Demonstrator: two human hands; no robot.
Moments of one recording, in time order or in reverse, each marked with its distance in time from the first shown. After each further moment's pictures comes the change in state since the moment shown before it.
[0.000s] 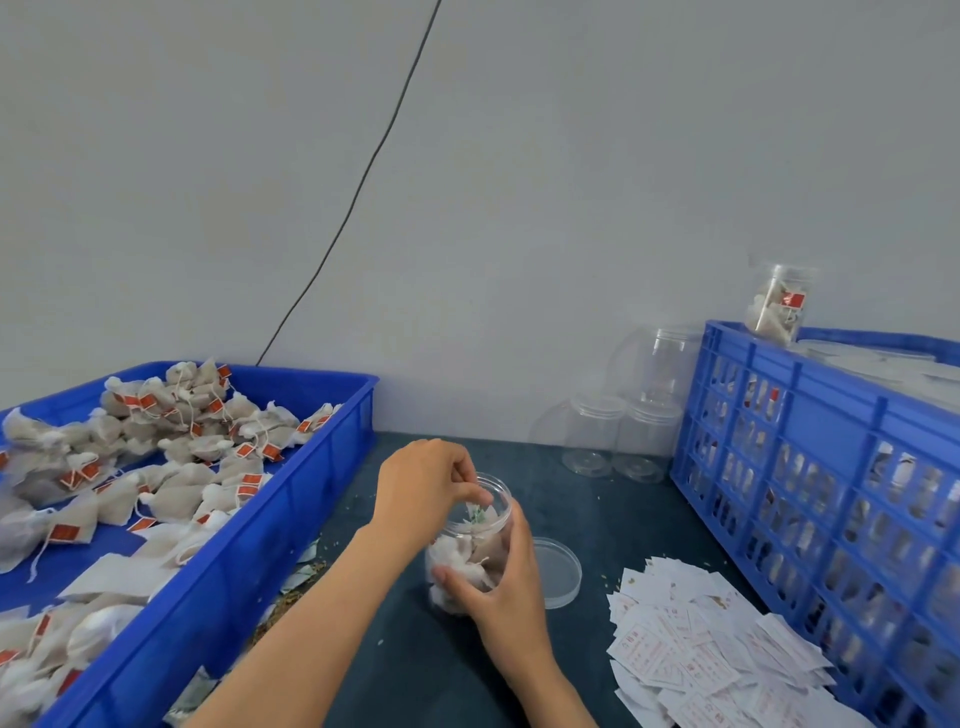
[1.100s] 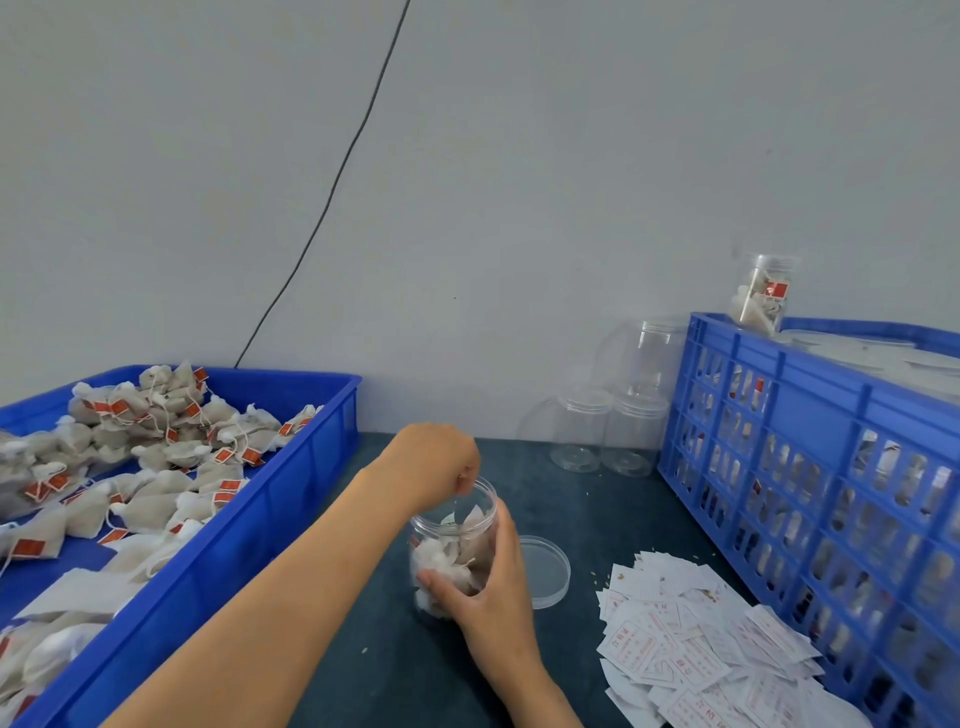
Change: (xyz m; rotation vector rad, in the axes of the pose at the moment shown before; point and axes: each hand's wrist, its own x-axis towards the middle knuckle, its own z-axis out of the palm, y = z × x) left_hand 0.031 0.021 -0.016 0.599 -0.329 0.348; right_hand -0.002 0.003 0.001 -0.020 0.004 0.013
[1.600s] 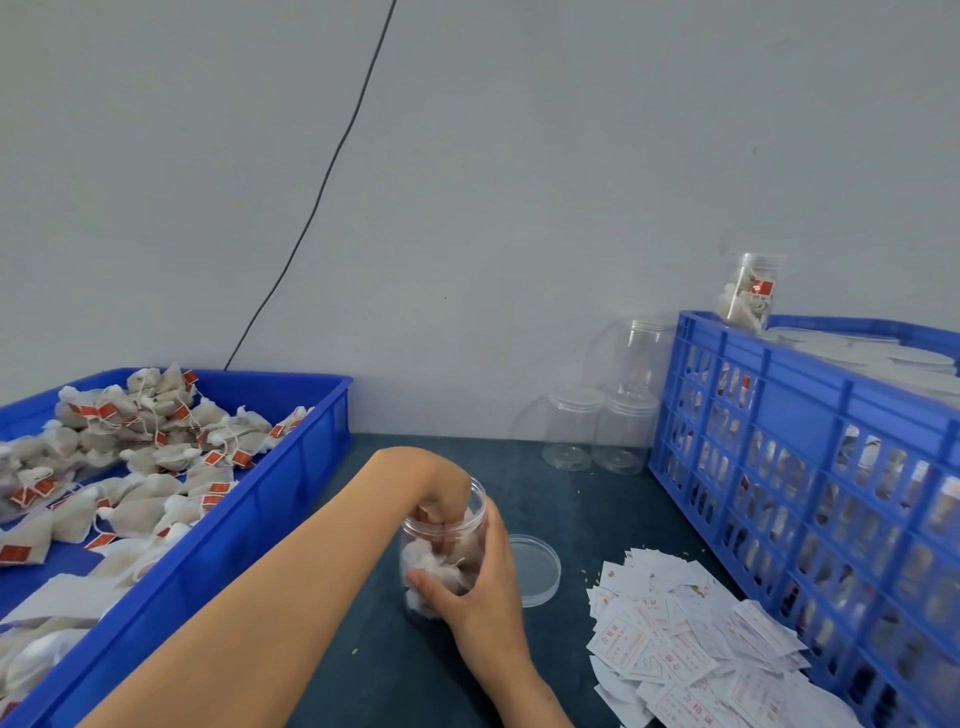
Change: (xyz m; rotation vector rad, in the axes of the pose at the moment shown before) left_hand 0.021 0.008 0.012 -0.172 -0.570 -0.126; right_hand 0.001 -0.001 0.000 0.020 -0.010 0.011
